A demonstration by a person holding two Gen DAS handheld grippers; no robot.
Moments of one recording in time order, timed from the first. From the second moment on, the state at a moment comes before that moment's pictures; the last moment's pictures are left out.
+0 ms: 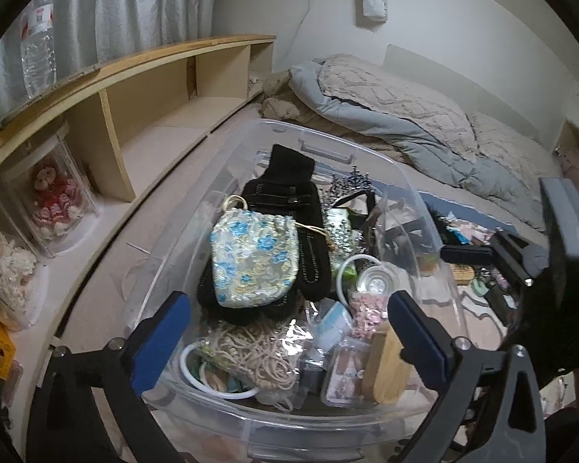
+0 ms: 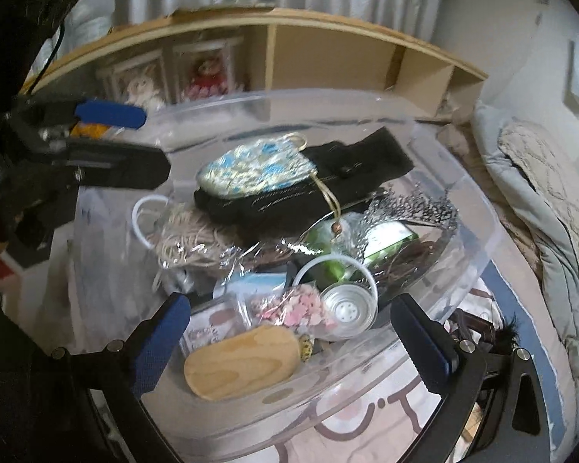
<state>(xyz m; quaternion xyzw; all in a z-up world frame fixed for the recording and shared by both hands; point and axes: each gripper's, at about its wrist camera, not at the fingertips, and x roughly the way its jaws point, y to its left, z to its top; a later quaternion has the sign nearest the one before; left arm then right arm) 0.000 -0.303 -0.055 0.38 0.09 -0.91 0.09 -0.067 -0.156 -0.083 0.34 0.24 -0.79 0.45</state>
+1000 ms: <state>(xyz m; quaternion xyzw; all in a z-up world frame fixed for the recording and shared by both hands) 0.002 -0.295 -0.045 0.36 0.06 -0.93 0.10 -0.066 -0.099 -0.053 0.27 0.16 -0.85 0.42</state>
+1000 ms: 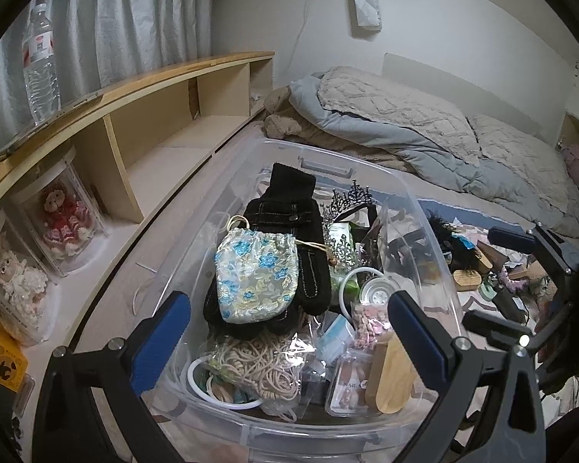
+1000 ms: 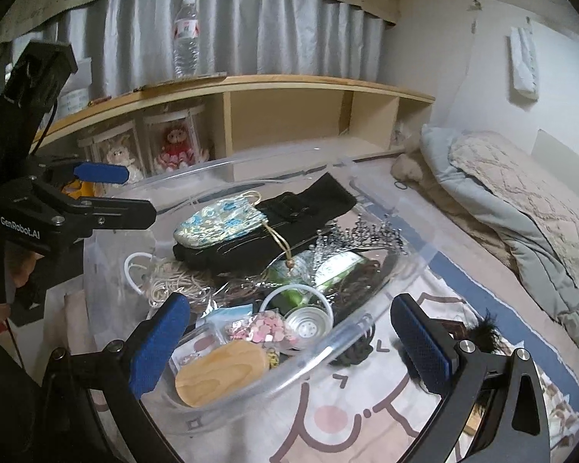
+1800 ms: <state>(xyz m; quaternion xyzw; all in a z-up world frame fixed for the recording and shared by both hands) 0.002 -0.253 -0.021 0.33 0.04 -0.94 0.08 -0.058 -0.026 -0.017 0.24 0.11 -0.89 0.37</state>
